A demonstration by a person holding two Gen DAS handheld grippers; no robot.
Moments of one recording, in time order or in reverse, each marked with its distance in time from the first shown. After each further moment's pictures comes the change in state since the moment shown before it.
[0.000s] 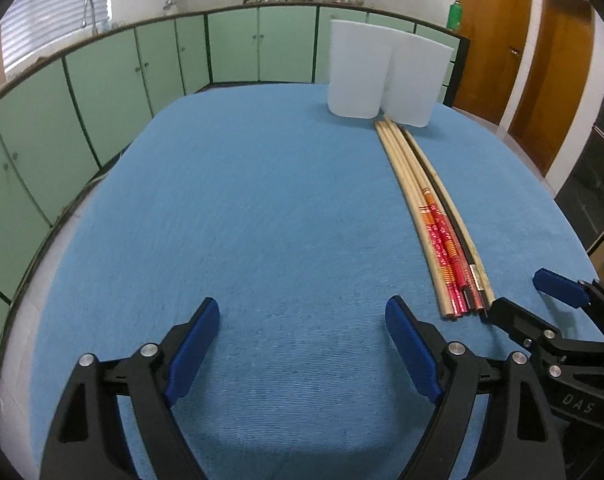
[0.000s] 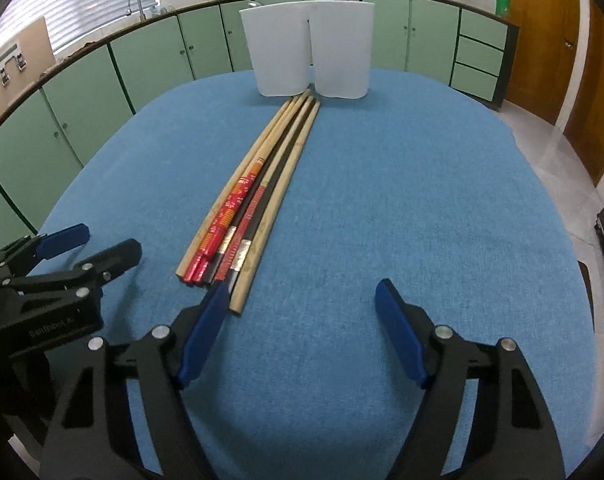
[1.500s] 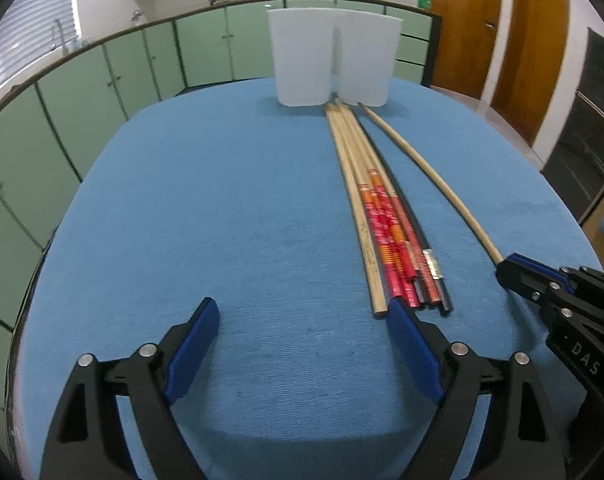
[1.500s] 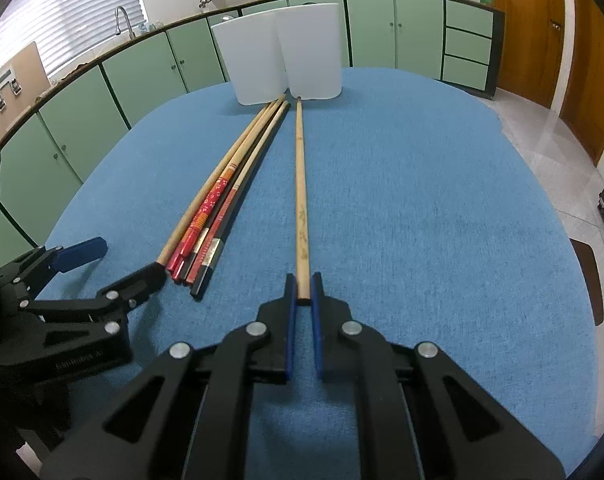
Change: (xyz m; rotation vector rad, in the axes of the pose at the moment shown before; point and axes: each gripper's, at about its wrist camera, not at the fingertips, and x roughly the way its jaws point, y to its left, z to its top) left arm -0.003 -0.036 -0.003 0.101 0.025 -0.013; right arm -0.003 -0.030 -0.005 0.069 -0.022 0.046
